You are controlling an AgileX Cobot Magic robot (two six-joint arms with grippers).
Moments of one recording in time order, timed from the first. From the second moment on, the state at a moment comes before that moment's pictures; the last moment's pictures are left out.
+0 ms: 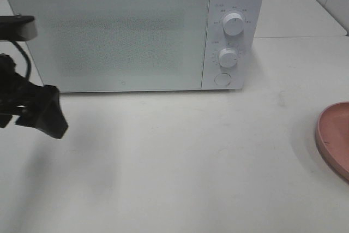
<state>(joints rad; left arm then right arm) -0.33 1.43 -0.90 -0.23 0.90 0.15 0.12 0.00 -0.50 -0.05 1.01 0.09</state>
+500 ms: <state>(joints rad) -0.06 1.16 -0.86 -0.17 1.07 0.11 0.12 0.00 -0.50 -0.05 1.01 0.09</state>
